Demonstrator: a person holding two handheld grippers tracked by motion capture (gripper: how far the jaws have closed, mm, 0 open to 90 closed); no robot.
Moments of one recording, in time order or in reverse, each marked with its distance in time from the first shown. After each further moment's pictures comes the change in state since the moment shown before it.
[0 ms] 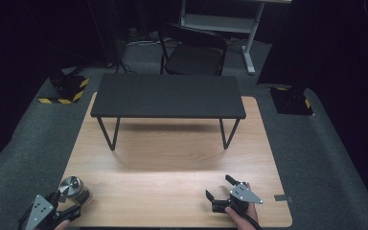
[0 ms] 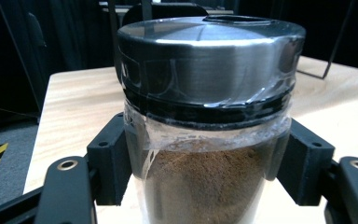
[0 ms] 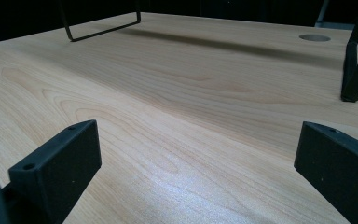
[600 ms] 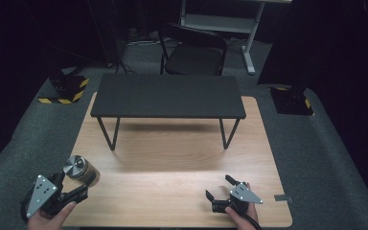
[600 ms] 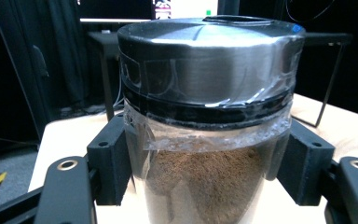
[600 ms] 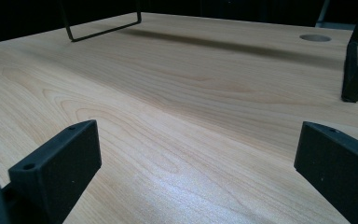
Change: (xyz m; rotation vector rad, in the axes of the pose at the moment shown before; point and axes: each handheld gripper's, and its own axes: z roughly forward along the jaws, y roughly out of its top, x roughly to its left) left arm -0.029 0.075 0.028 -0.068 0.015 0.016; right arm 0.000 0.000 0.000 -0.001 0.002 -0.001
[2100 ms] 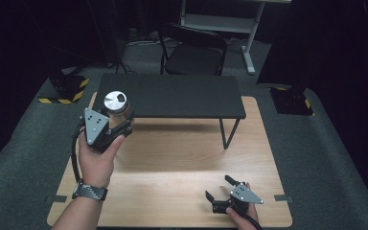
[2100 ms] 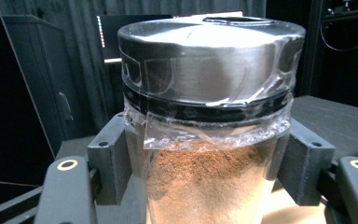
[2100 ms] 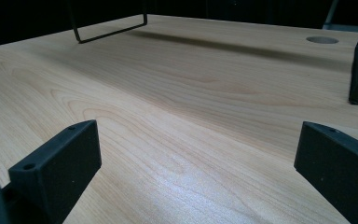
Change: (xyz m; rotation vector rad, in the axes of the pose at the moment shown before) left arm -0.068 0.103 0.149 -0.083 0.131 0.064; right arm -0.004 -0.002 -0.001 -0.009 0.024 -0.005
